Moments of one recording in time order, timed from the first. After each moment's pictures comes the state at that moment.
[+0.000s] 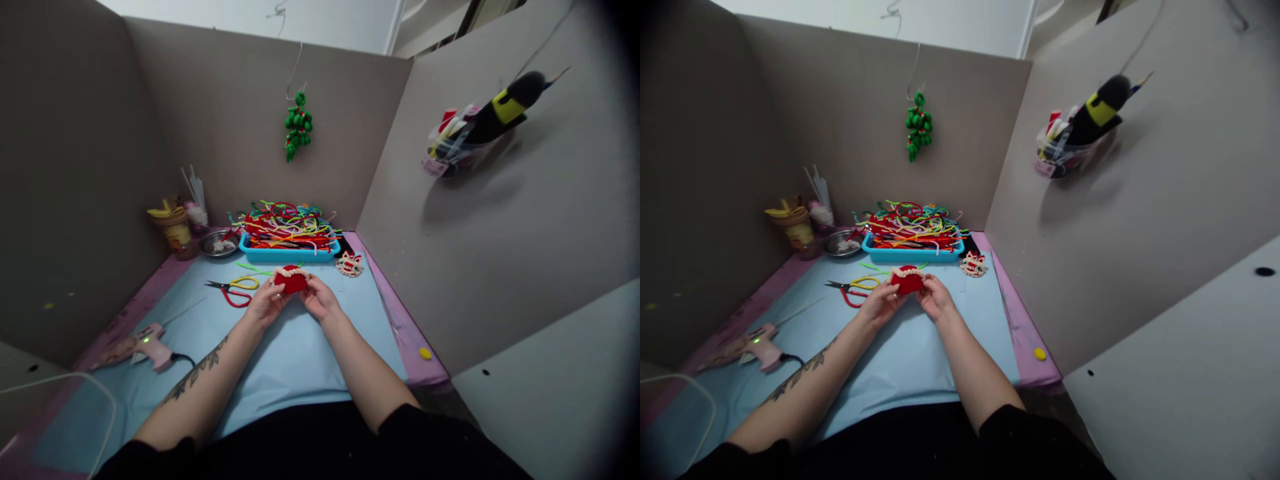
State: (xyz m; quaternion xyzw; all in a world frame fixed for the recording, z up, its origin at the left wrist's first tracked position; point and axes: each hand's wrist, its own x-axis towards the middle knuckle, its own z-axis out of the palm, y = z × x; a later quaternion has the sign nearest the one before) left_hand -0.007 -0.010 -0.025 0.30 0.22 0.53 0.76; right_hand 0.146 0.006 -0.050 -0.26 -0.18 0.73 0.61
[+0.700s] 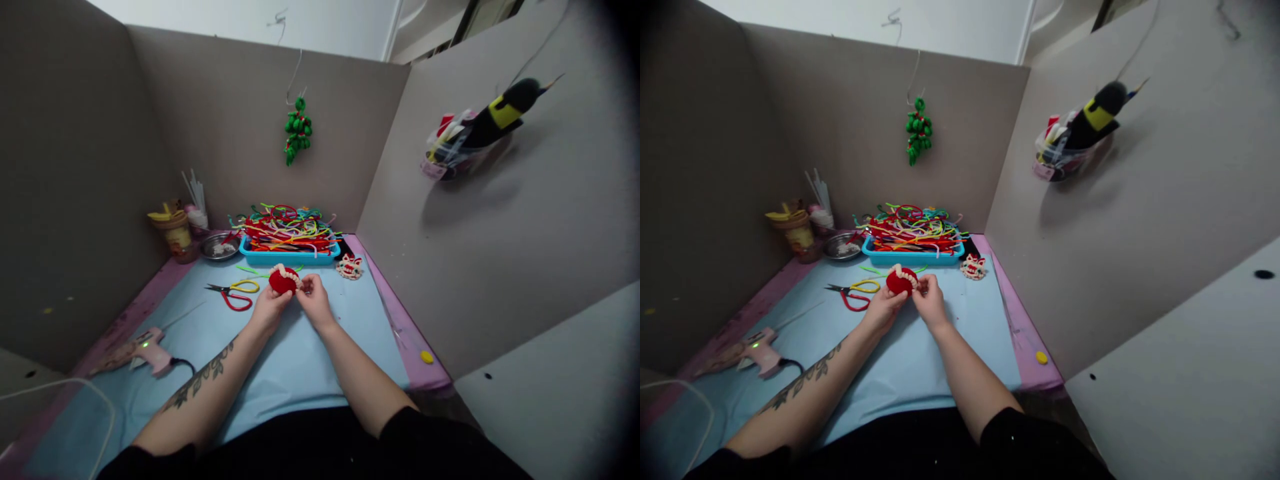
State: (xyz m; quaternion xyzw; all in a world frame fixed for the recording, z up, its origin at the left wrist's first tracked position) left_hand 0.007 -0.009 -0.040 0.38 0.27 0.59 0.66; right_hand 0.130 -0.007 -0.051 -0.47 -0.53 0.33 0.62
